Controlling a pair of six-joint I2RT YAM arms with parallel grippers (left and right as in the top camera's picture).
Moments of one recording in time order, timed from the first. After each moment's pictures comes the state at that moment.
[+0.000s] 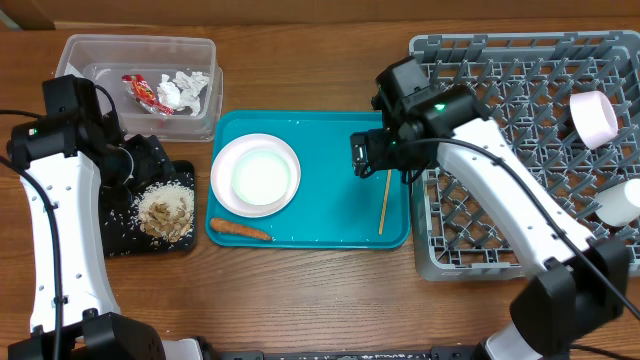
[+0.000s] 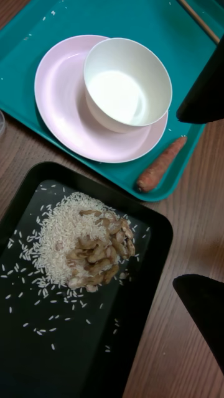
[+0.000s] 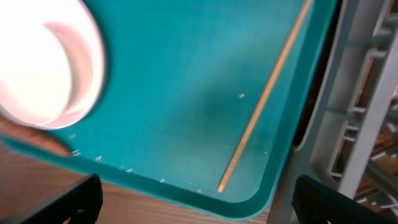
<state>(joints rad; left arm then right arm) 0.29 1.55 1.49 -1.31 0.11 -0.27 0.45 1.77 1.58 -1.12 -0.12 0.33</state>
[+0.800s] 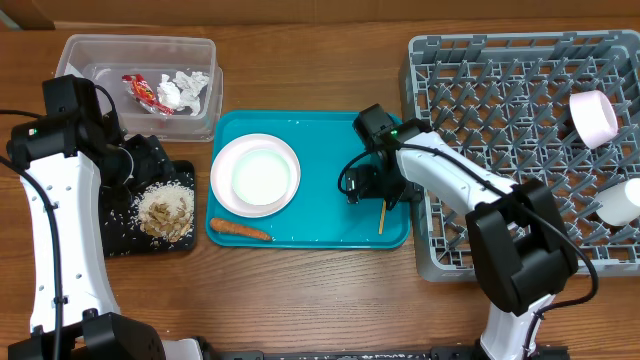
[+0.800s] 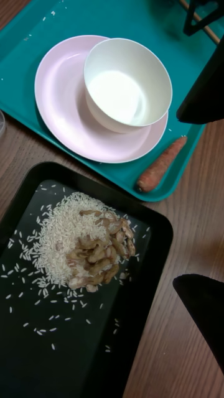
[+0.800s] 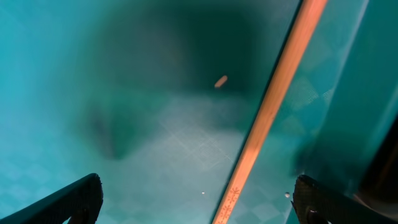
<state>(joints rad) 0.29 1.55 1.49 -1.31 0.11 -0.27 0.49 1.98 1.35 -0.90 -0.06 0.44</state>
